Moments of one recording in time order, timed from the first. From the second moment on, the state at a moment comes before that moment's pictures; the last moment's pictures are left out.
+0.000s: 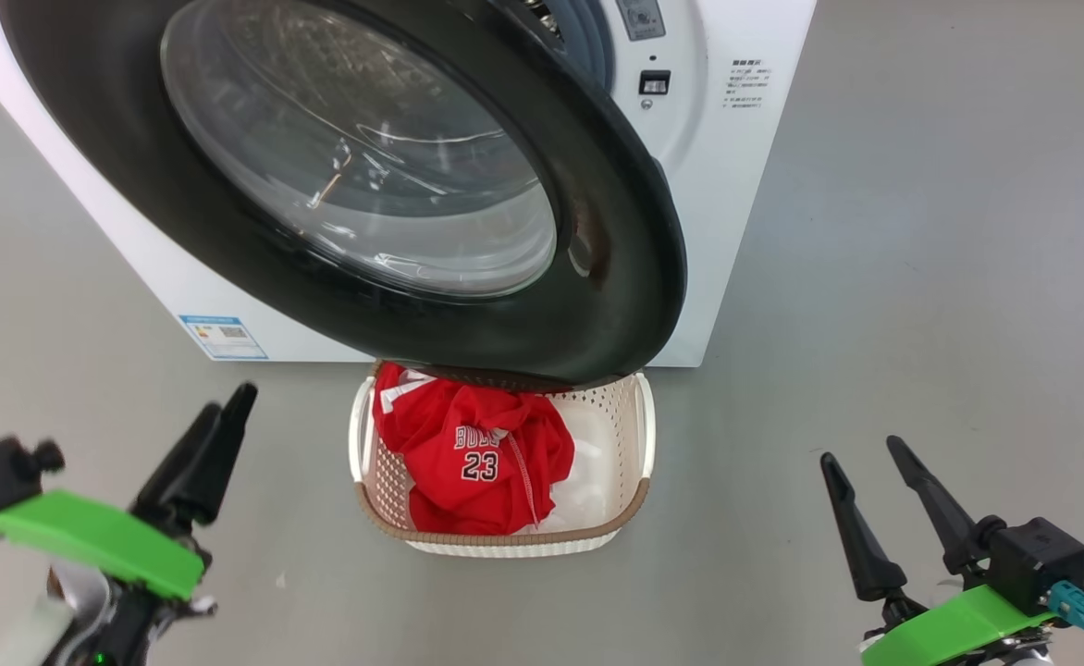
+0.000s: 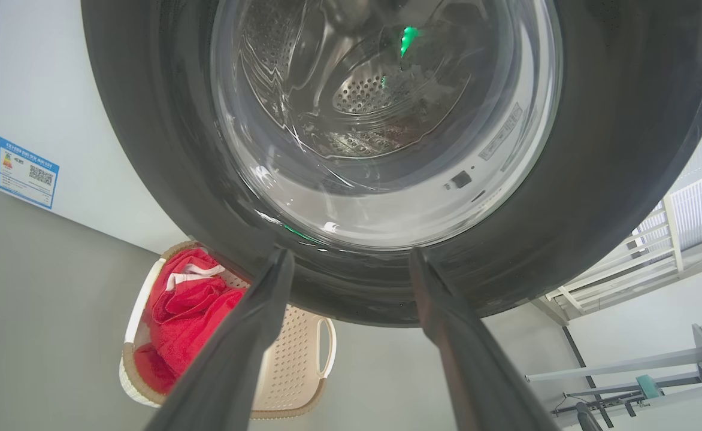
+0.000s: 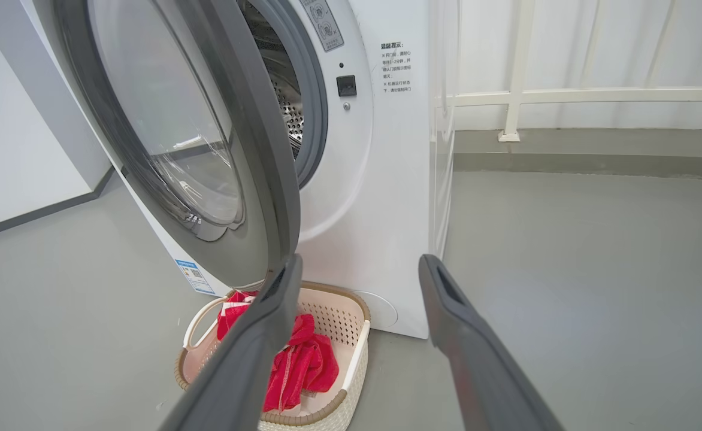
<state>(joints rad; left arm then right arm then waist) -0.45 0.57 -0.54 0.30 -1.50 -0.12 -0.15 0.00 -0.14 0.10 0.18 0.35 0.13 -0.26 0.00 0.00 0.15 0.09</state>
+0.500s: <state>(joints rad) -0.20 0.56 -0.50 0.35 -1.40 -0.12 -0.25 0.06 -0.14 0.06 0.18 0.35 0.13 -0.26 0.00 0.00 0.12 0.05</state>
